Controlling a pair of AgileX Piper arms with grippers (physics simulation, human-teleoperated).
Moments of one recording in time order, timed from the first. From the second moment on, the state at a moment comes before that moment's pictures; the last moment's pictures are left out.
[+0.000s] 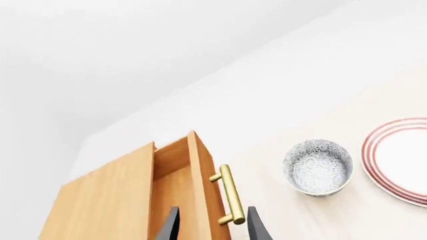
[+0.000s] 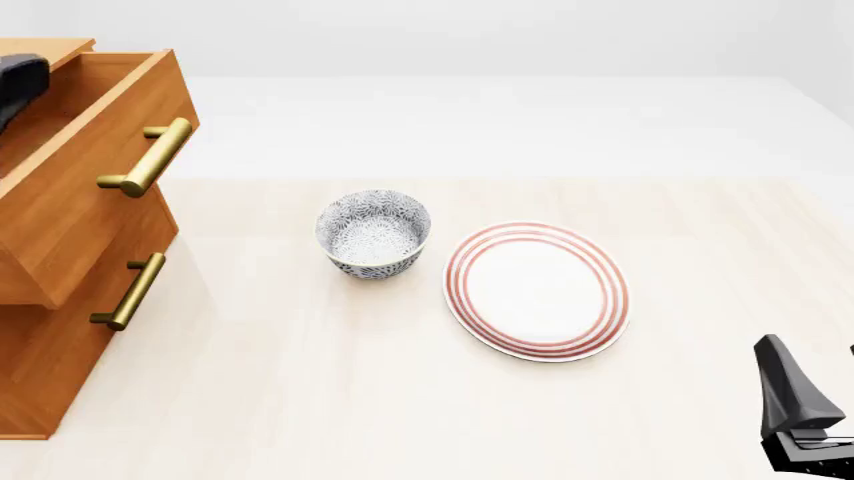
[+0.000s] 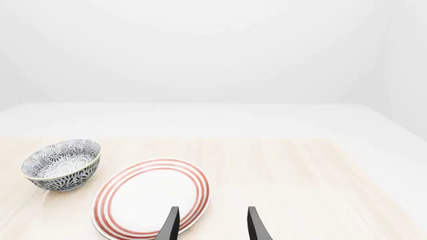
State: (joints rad) left arm -0.12 0.75 -1.06 0.56 0.44; right arm 0.00 0.01 -0.01 0.00 0.00
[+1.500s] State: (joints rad) left arm -0.05 1.01 -1.40 1.04 0.03; right arm 0.00 0.01 -0.01 0.00 0.00
